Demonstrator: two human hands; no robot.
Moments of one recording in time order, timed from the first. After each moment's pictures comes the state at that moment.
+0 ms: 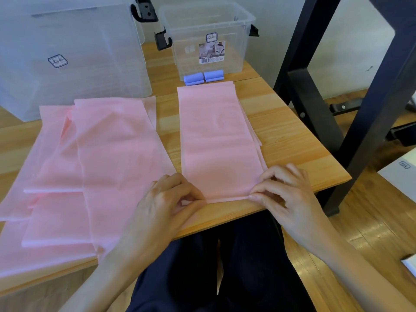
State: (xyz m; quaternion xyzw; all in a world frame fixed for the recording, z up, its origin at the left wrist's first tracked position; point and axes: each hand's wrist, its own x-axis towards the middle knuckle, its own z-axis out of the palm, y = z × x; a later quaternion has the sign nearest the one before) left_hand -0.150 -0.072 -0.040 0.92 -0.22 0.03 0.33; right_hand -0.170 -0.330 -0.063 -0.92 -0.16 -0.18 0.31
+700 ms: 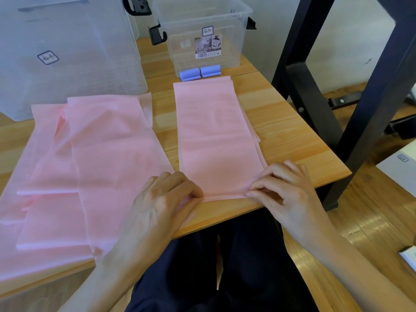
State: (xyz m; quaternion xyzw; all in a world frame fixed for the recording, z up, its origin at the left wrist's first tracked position) left_hand -0.146 -0.076 -0.044 0.92 -0.28 0.16 0.23; right_hand -0.170 -0.324 -0.060 -0.93 -0.16 -0.22 0.25
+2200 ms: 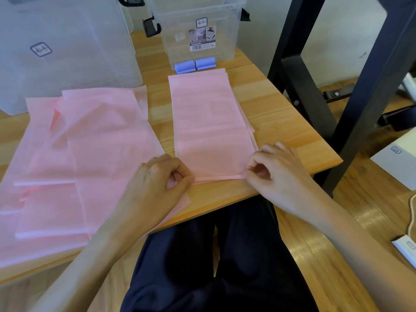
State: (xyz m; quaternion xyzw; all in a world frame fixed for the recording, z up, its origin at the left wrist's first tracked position) left_hand -0.136 -0.079 -0.023 0.94 -0.16 -0.01 0.31; right_hand -0.157 -0.321 -0.032 -0.97 -0.09 -0.05 0.22
